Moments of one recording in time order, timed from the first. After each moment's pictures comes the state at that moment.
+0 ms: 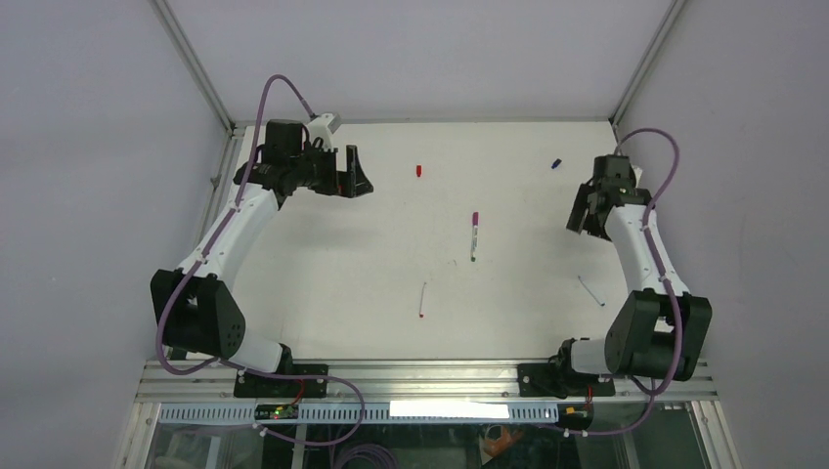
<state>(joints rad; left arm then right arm) -0.20 1.48 1.30 -0.51 0.43 -0.13 -0.12 1.36 1.15 -0.81 0.40 0.28</state>
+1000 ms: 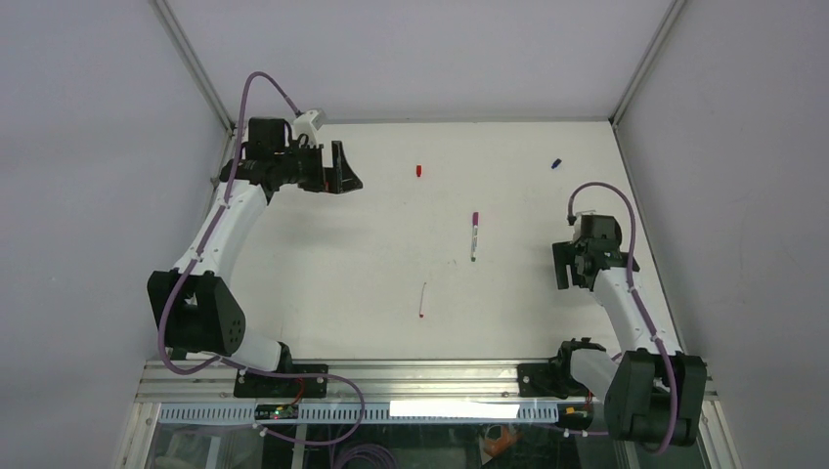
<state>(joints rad) -0.12 1.49 1.33 -0.56 0.54 -0.10 -0.07 1.03 0.61 -0.62 0.23 -0.23</state>
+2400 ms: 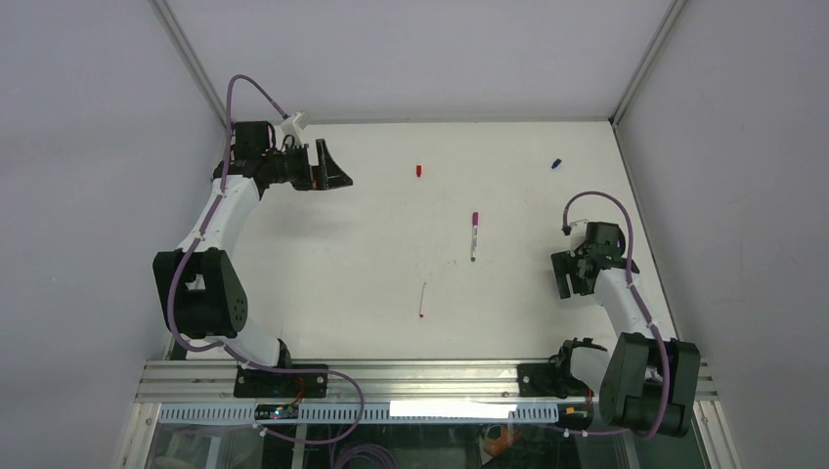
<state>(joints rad) 0.02 1.58 1.30 -0.47 0.75 -0.10 -0.16 1.09 0.53 -0.54 0.11 -0.38</state>
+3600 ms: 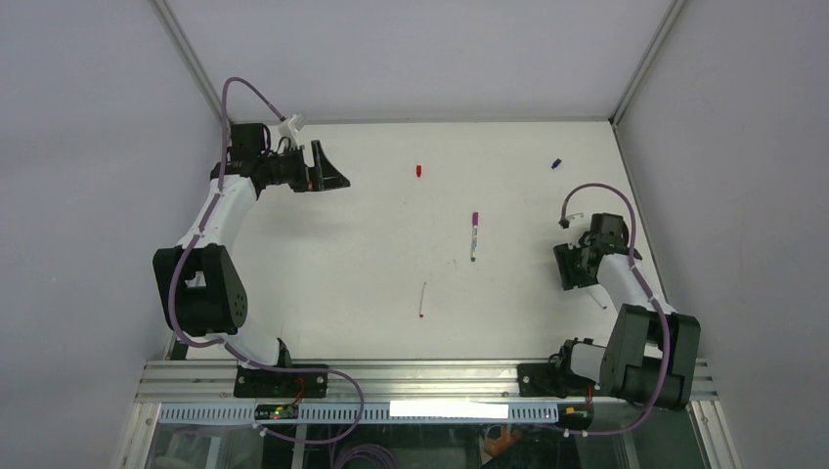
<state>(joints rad) 0.05 1.60 1.29 -0.47 0.83 -0.10 -0.20 1.23 0.59 -0.52 -0.05 -0.43</state>
